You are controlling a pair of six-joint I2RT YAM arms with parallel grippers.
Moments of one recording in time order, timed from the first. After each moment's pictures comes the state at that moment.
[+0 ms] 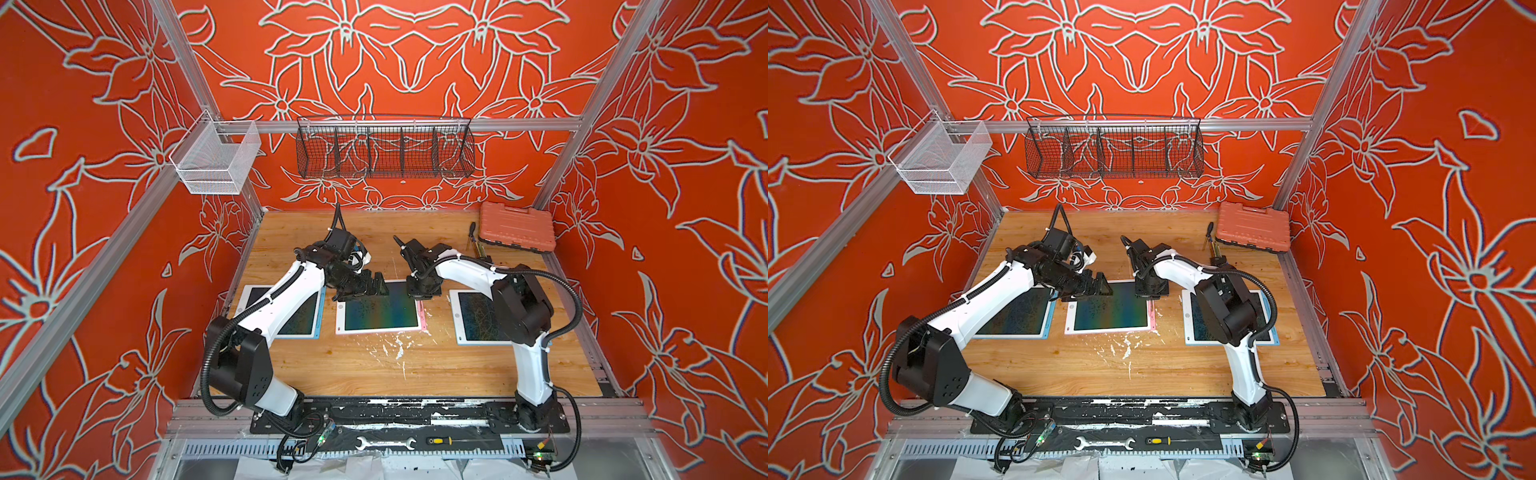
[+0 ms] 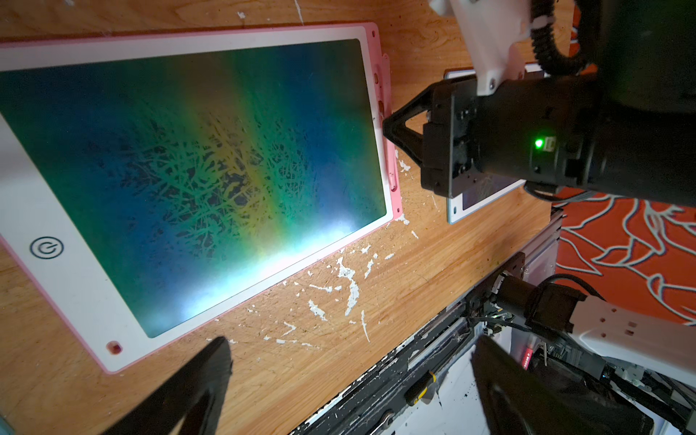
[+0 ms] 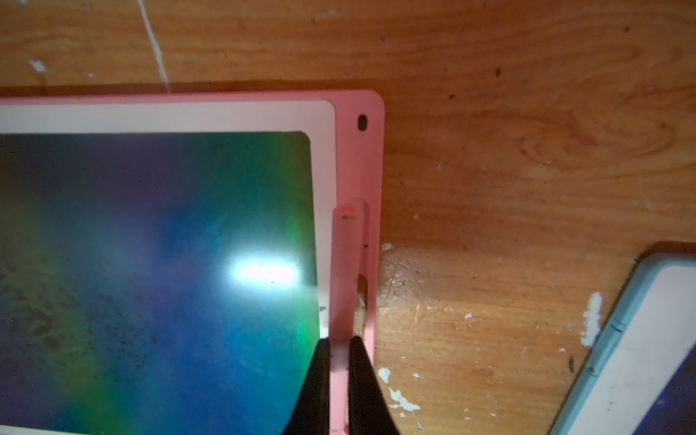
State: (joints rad) left arm -0.34 1.51 1.26 -0.93 0.52 -0.36; right arm 0.64 2.07 1.57 -0.93 0.00 0.63
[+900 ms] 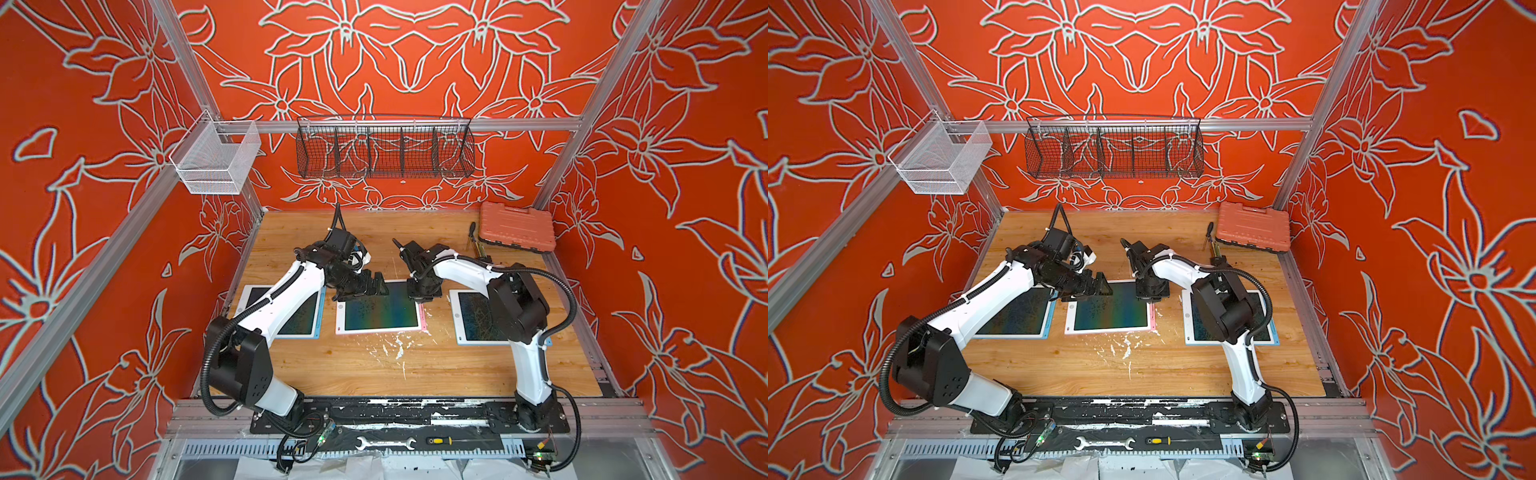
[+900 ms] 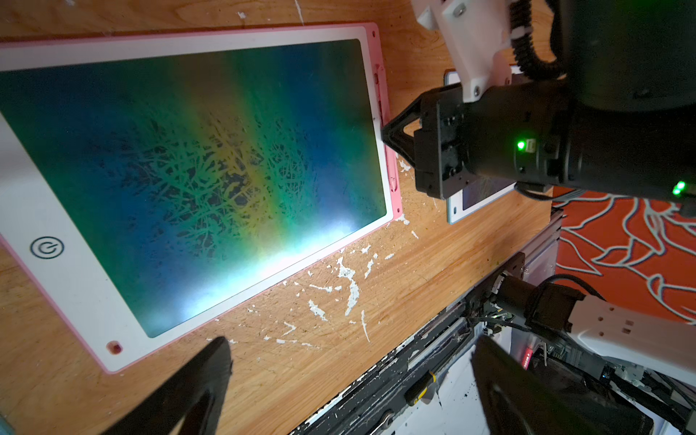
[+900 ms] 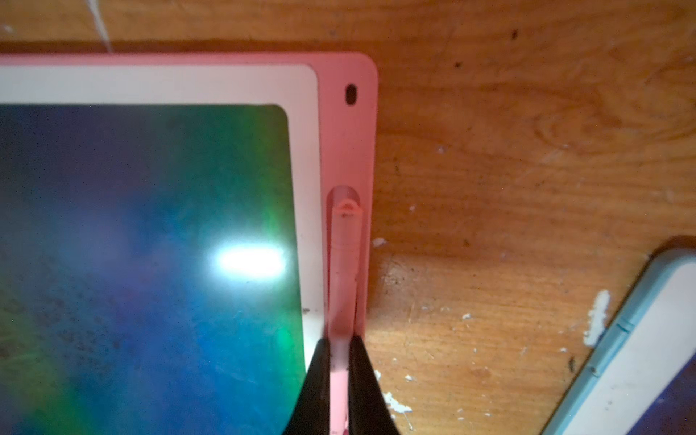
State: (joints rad) left arm -0.34 1.51 1.26 -0.93 0.52 -0.36; right arm 0.64 2.09 1.59 -0.97 0.00 0.61
